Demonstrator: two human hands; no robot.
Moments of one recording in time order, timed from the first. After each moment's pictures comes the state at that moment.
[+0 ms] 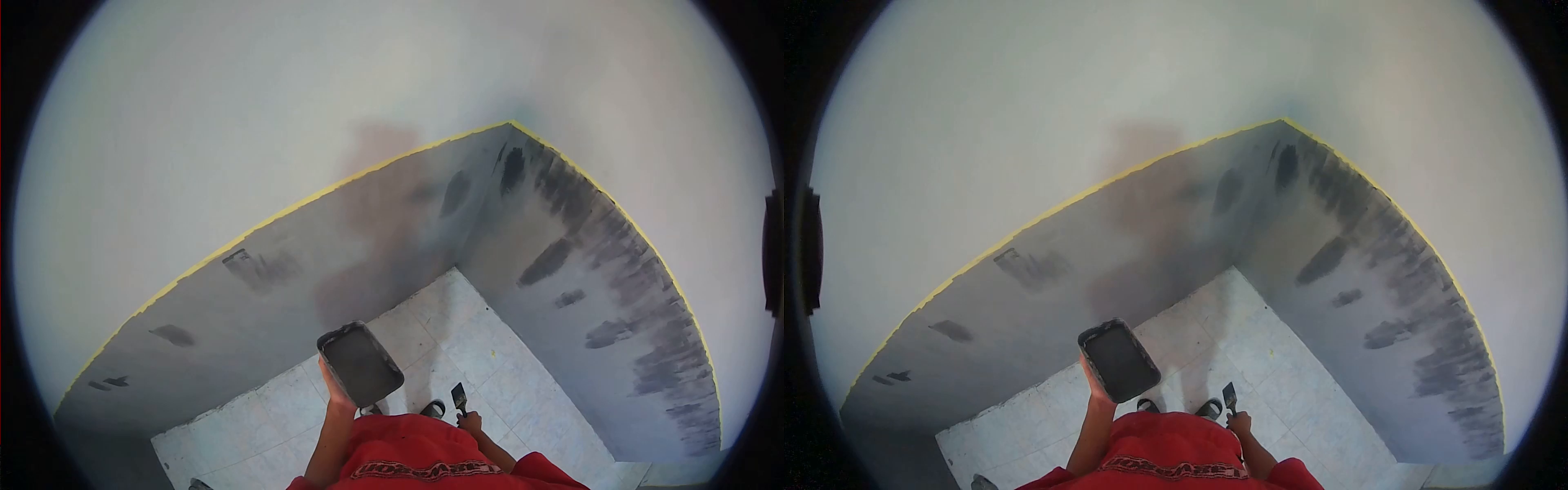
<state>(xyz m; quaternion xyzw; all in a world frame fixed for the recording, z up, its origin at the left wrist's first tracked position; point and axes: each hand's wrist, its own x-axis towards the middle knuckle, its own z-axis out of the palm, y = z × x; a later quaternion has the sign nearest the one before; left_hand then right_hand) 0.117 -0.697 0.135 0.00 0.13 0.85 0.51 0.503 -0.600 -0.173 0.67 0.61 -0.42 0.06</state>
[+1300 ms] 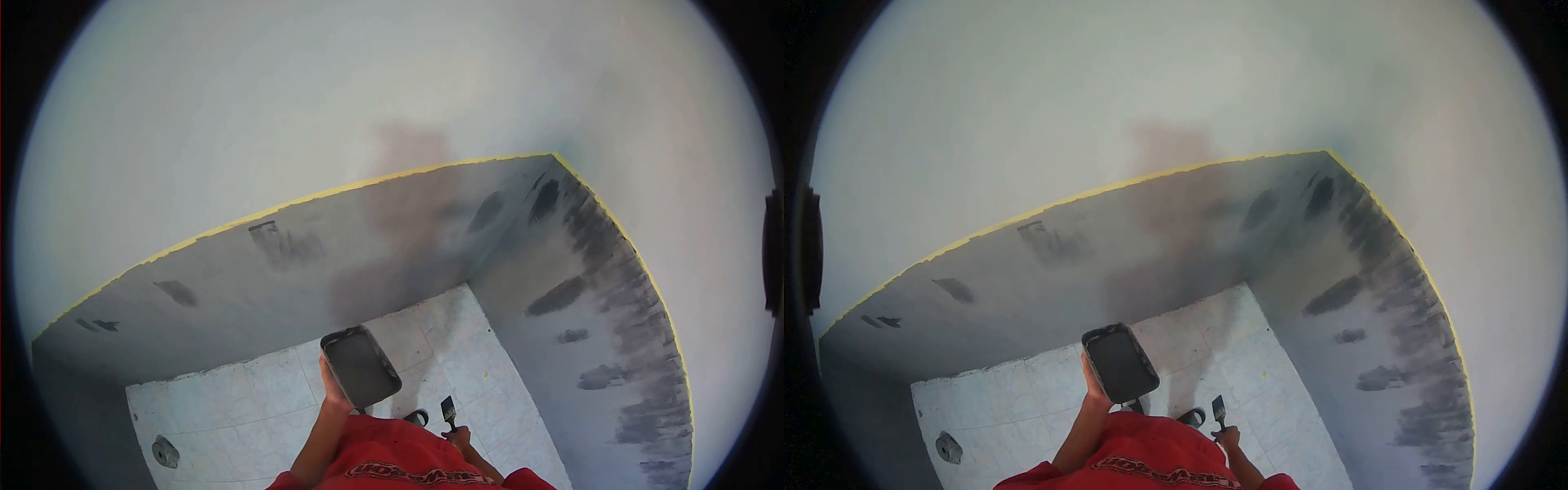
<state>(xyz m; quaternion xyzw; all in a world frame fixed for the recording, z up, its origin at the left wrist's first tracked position) 0.119 -0.722 0.118 -0.06 0.15 0.86 0.49 0.503 -0.587 -0.142 0.61 0.67 -0.40 0.13</state>
